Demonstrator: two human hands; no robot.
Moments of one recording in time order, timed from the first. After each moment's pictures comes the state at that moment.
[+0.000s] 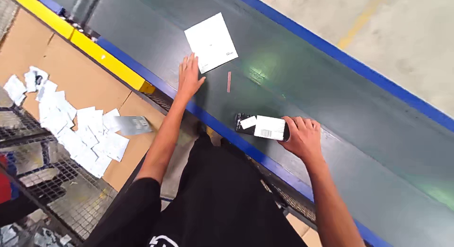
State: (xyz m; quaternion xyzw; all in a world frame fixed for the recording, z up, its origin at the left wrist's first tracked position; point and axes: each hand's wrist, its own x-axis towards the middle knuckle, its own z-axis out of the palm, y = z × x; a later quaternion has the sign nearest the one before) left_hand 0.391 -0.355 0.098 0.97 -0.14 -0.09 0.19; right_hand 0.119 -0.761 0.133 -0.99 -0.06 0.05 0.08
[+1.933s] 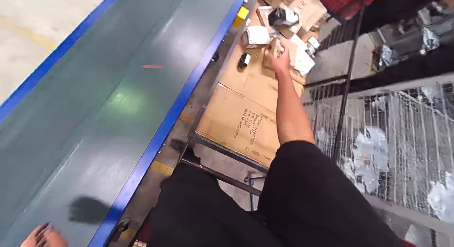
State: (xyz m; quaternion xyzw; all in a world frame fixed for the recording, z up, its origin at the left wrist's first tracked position) left_hand 0.221 -0.522 0.131 0.85 -0.47 -0.16 0.15; right_hand -0.651 -0.905 0.191 -0.41 0.83 -0.34 0.17
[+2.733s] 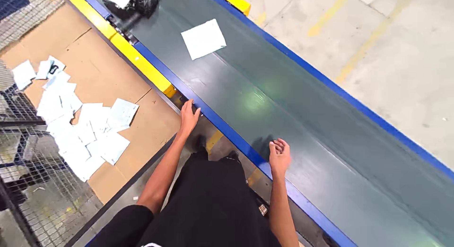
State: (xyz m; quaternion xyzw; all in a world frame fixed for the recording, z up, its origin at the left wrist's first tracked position) left_hand 0.259 -0.237 0.071 0.93 0.04 -0.05 0.36; right_hand 0.080 -0.629 0.055 -0.84 0.29 -0.09 0.45
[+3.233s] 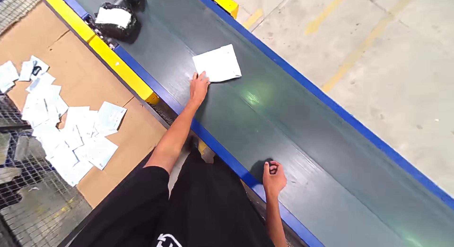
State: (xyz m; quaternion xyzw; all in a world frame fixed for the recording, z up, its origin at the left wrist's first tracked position) left_hand 0.448 -0.364 0.038 0.97 -0.08 0.00 0.24; right_hand 0.052 -0.689 0.048 -0.91 0.33 -0.06 0.27
